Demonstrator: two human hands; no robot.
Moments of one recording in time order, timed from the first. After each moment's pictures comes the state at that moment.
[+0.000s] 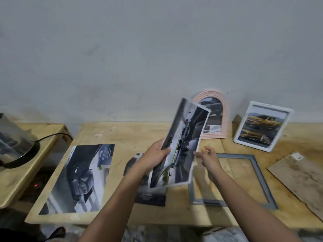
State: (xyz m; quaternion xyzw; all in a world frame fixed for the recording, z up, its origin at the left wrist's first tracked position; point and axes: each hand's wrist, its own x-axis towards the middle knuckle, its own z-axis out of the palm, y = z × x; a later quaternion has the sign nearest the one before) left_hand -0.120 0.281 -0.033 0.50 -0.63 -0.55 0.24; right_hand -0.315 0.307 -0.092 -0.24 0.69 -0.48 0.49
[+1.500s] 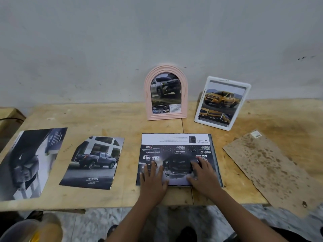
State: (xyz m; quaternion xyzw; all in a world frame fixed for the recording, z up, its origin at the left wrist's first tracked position) left_hand -0.299 0.396 -0.211 0.60 -0.77 -0.21 -0.08; right_hand -0.499 0.418 -0.207 -0.62 0.76 -0.04 0.21
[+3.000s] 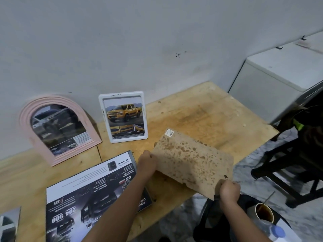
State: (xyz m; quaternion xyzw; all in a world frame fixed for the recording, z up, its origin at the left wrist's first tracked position) left_hand -0.581 0.336 -0.184 0.54 -0.73 -0.41 0.07; right_hand -0.725 0.548 -0.204 0.23 0.80 -0.52 0.18
